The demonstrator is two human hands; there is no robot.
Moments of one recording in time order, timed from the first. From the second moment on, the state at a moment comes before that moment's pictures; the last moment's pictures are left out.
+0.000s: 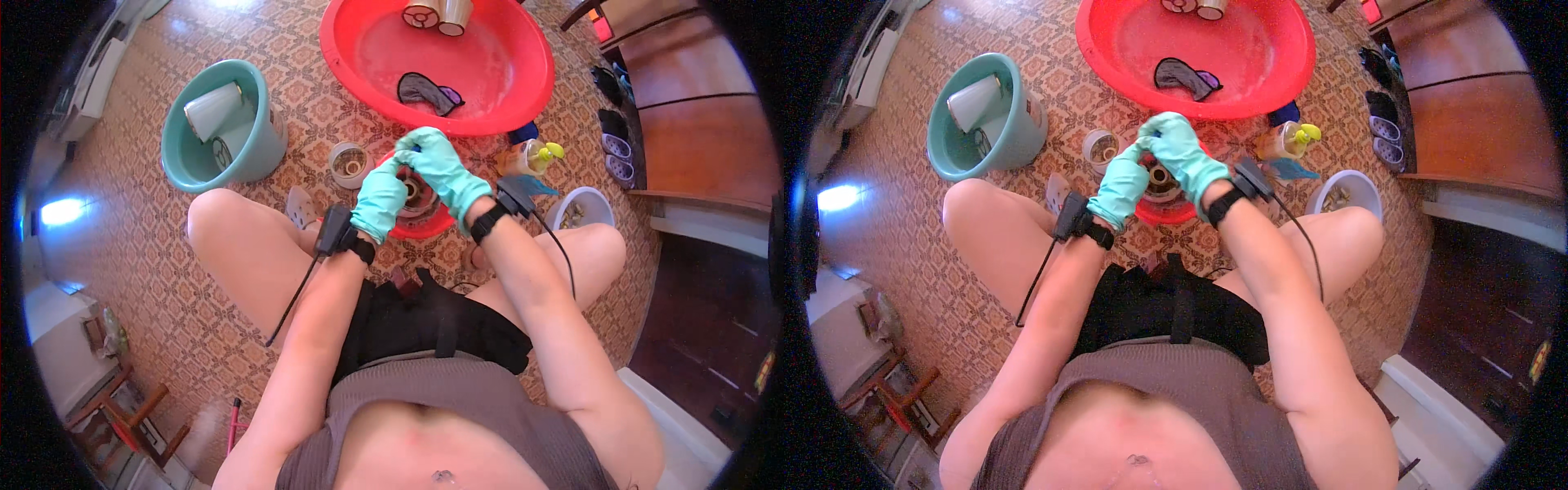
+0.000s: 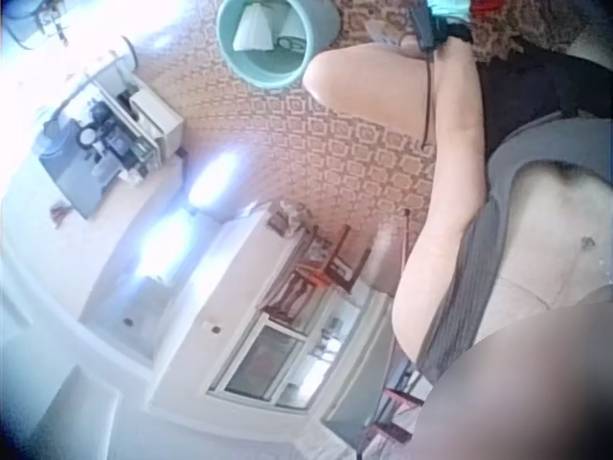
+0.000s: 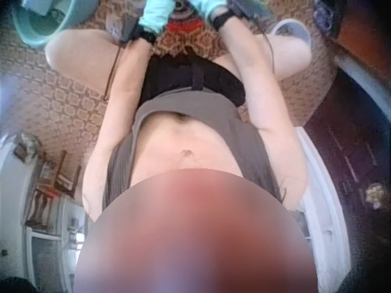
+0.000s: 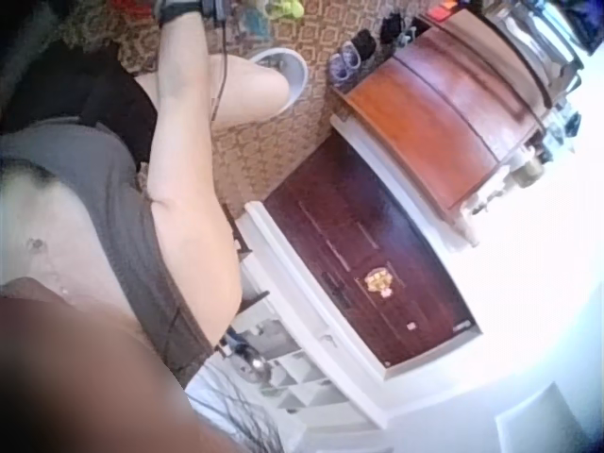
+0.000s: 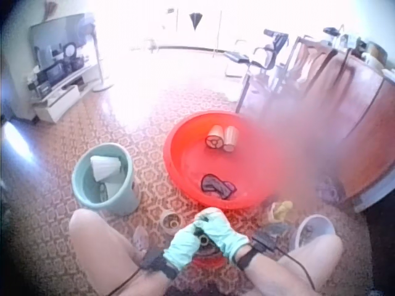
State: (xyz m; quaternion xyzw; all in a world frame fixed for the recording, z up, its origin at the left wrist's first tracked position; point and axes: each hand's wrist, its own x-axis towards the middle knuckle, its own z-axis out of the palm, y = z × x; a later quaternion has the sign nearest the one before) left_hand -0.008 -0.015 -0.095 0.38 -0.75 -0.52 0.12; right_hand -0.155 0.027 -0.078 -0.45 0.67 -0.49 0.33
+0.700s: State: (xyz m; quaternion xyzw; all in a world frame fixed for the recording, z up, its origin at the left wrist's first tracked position) left_hand 0.001 -0.015 -0.094 0.36 -0.72 -0.58 0.15; right_hand -0.124 0.098 -0.068 -0.44 0.79 -0.42 0.05
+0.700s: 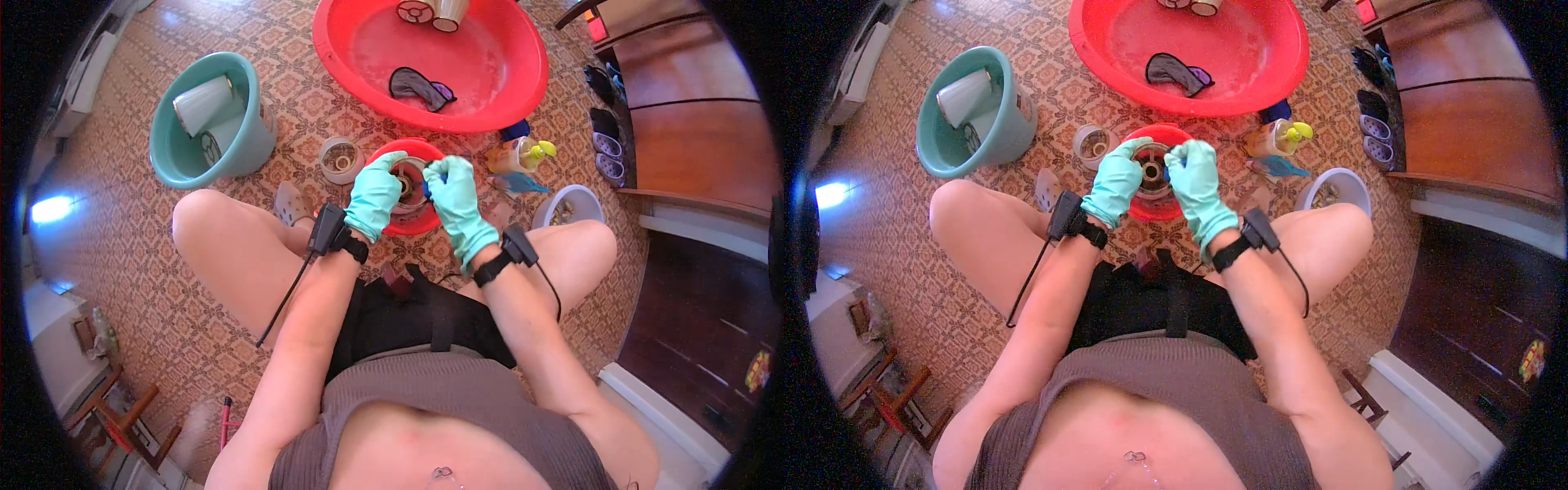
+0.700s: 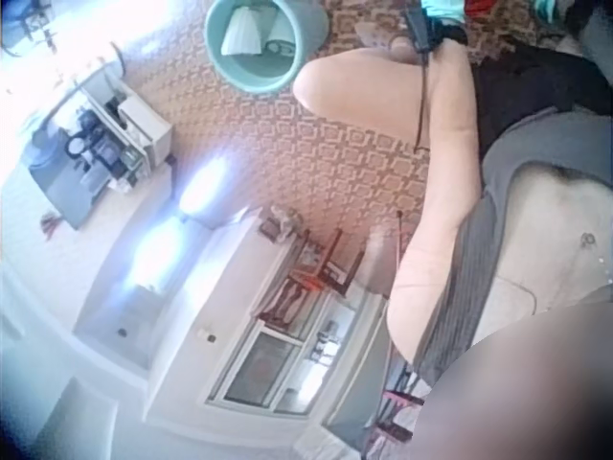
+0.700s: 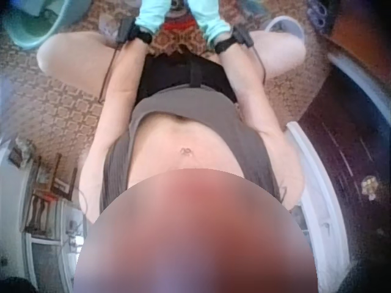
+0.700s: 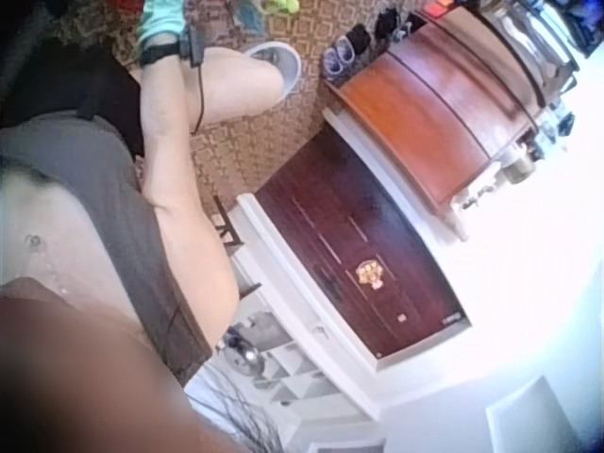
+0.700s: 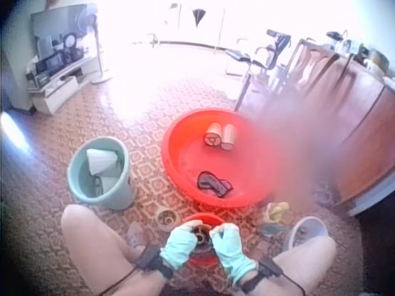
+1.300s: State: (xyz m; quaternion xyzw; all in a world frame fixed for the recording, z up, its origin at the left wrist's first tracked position) left_hand 0.001 -0.017 -0.112 0.36 -0.71 -0.58 0.17; right_hand -0.101 0.097 -0.109 -0.29 0.79 -0.54 0.09
